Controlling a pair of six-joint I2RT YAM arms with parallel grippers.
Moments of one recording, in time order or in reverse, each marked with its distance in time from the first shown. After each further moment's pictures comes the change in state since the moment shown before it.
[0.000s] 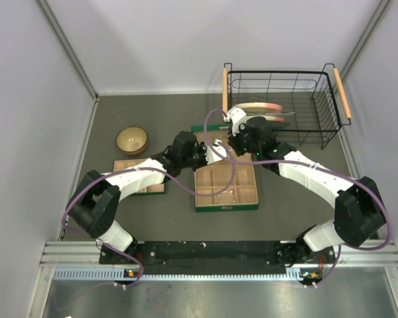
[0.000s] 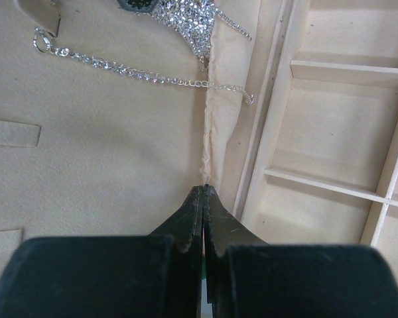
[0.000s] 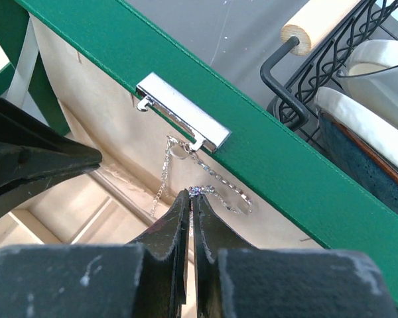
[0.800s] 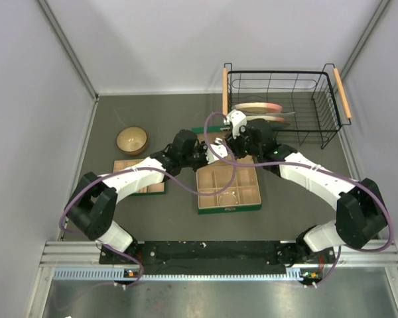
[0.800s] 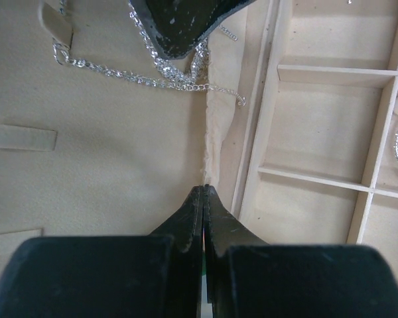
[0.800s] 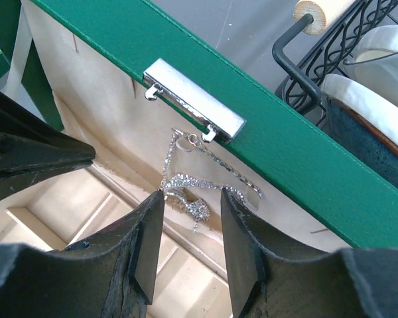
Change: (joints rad) left arm -0.004 -0.018 0.028 -0.060 0.023 -0.025; right arm 0.004 -0.013 -0.021 -0.014 0.002 -0.013
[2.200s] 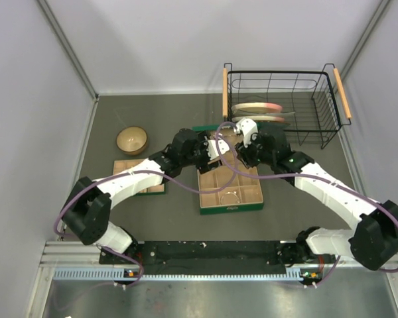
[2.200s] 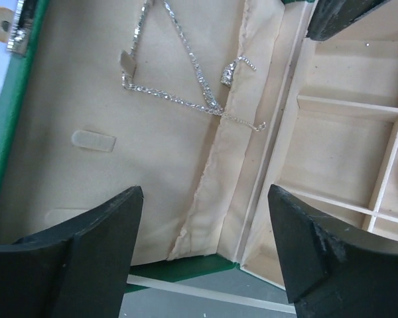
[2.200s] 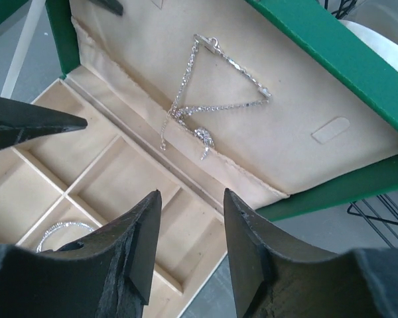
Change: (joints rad) left arm -0.030 -0.040 0.023 0.025 -0.083 -0.085; right arm -0.029 -0.187 -0.080 -0.165 -0.027 -0.061
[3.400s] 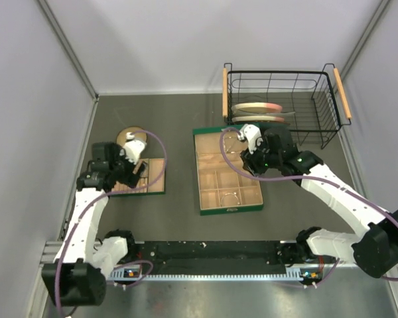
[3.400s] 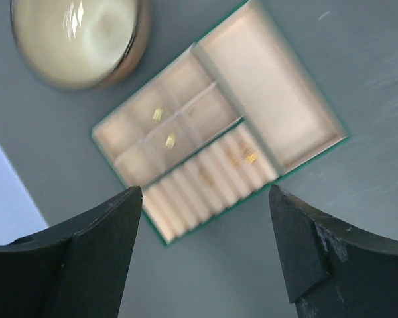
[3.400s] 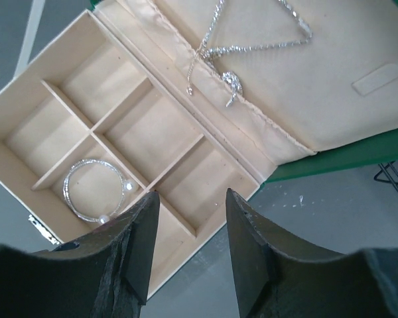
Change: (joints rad) left arm 0.640 -0.605 -0.182 -0.665 0.011 -0.016; right arm -0.043 -0.068 0.018 -0.249 -0.110 -0.067
